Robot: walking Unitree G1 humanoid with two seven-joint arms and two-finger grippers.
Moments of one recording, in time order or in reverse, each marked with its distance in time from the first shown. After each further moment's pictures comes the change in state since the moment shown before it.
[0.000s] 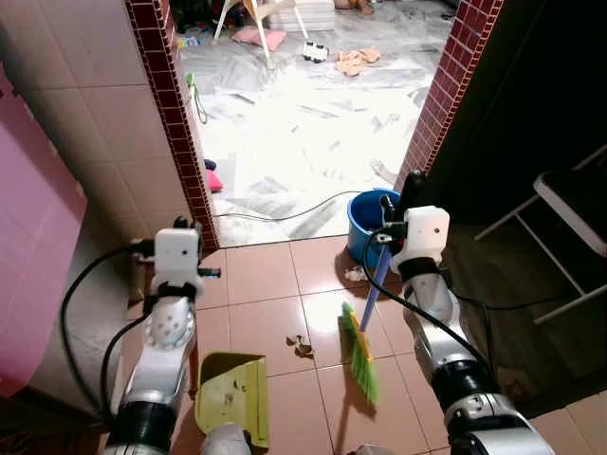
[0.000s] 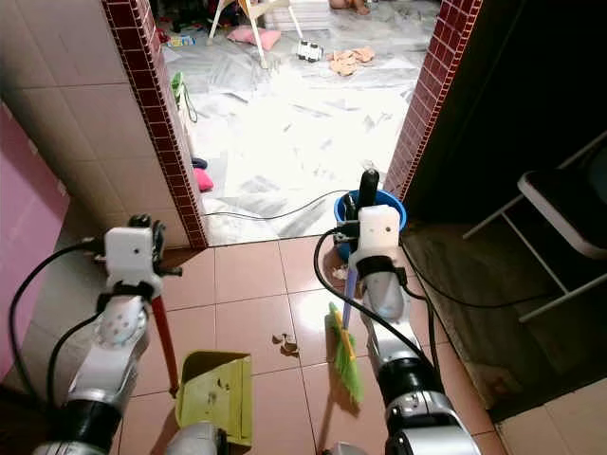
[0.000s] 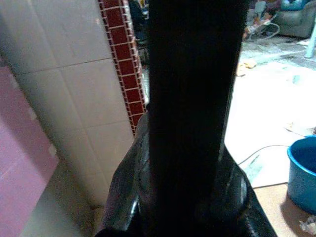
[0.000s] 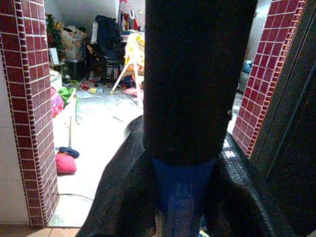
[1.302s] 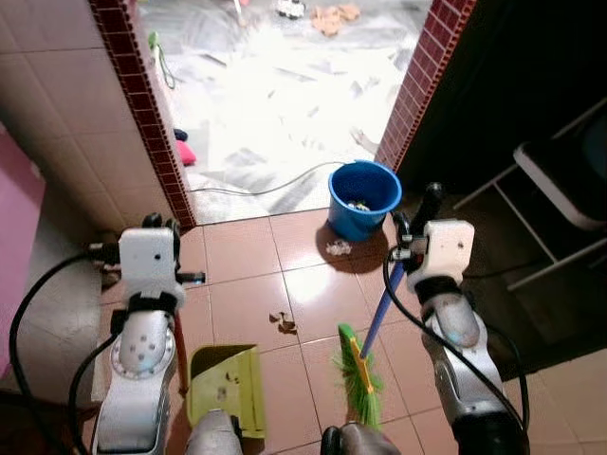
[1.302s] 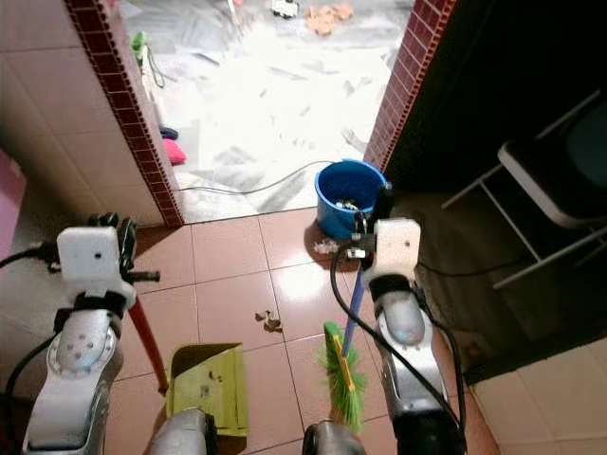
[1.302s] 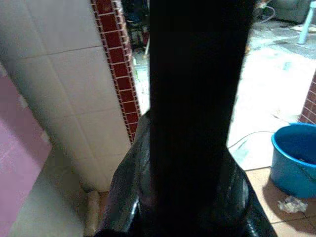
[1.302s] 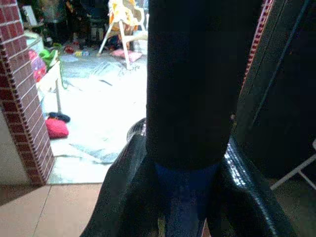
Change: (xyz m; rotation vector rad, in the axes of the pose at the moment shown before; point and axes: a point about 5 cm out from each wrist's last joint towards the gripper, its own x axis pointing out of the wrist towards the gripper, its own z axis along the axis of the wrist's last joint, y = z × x) left arm -0.039 0.009 0.053 -0.018 -0.005 0.031; right arm -0.029 -0.007 0.026 0.049 0.080 -0.014
